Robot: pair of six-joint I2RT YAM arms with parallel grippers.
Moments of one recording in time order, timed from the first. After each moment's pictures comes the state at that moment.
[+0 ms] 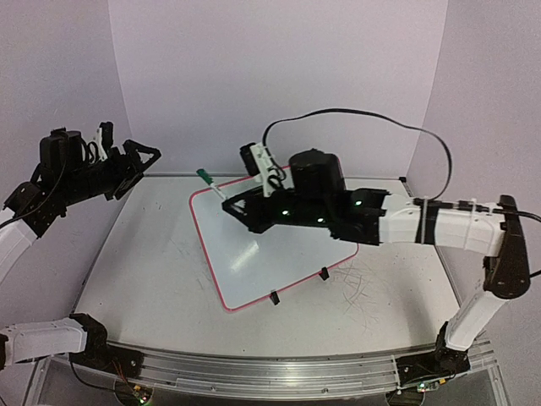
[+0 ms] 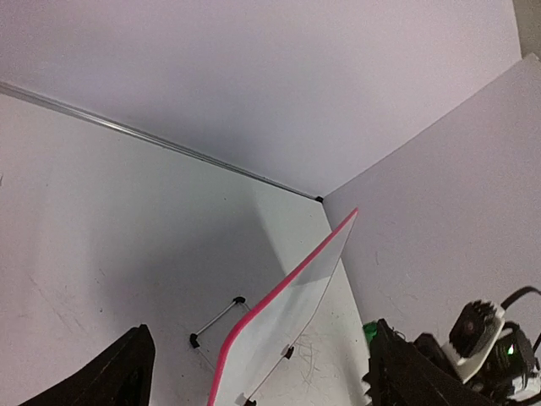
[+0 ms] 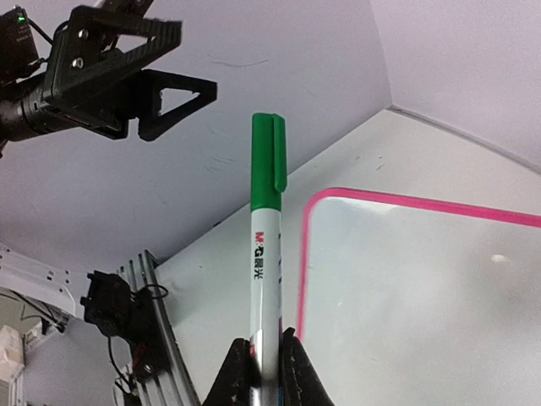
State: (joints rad) left arm -0.39 0.90 1.09 -0.44 0.23 -0.72; right arm 1.06 1.65 1.40 0.01 -0.11 0.33
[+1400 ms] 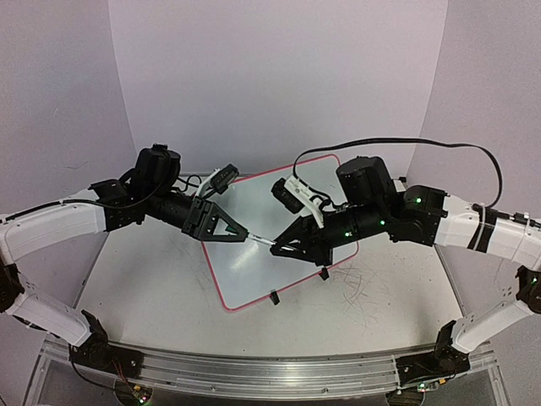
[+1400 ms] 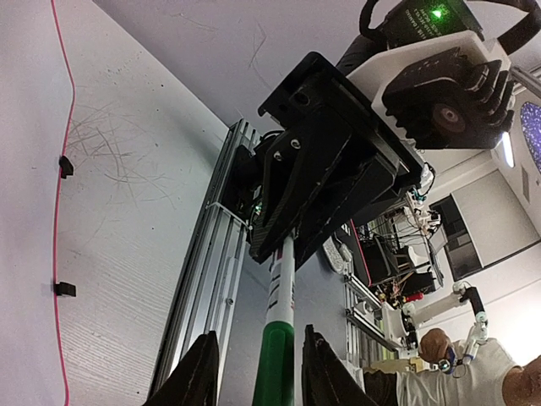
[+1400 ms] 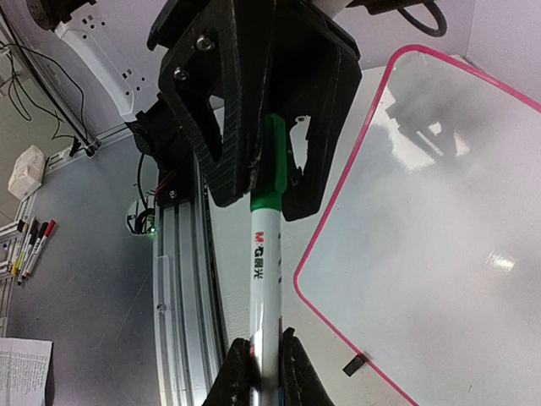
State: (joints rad) left arm -0.77 1.31 1.08 -0.23 1.00 -0.47; right arm 1.02 1.39 1.23 -0.39 -0.43 -0.03
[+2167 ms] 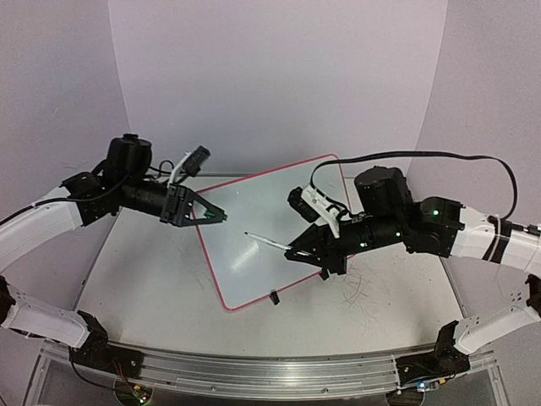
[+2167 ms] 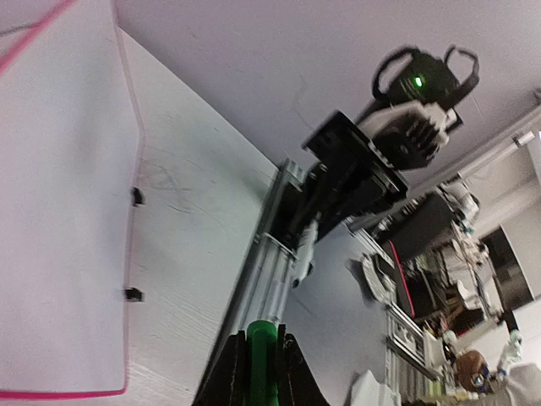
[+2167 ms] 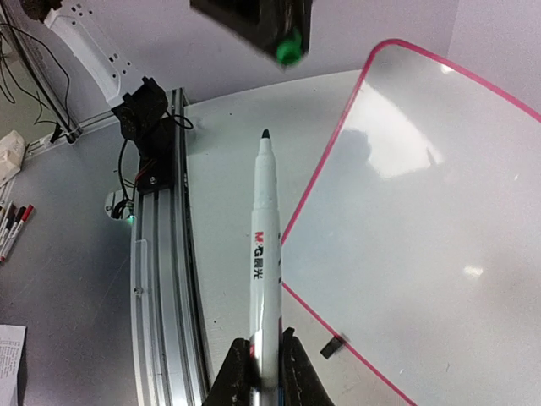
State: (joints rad) left arm -0.67 1.20 1.10 -0.36 0.93 -0.37; right arm 1.02 1.28 1.12 -0.36 -0.36 -0.09
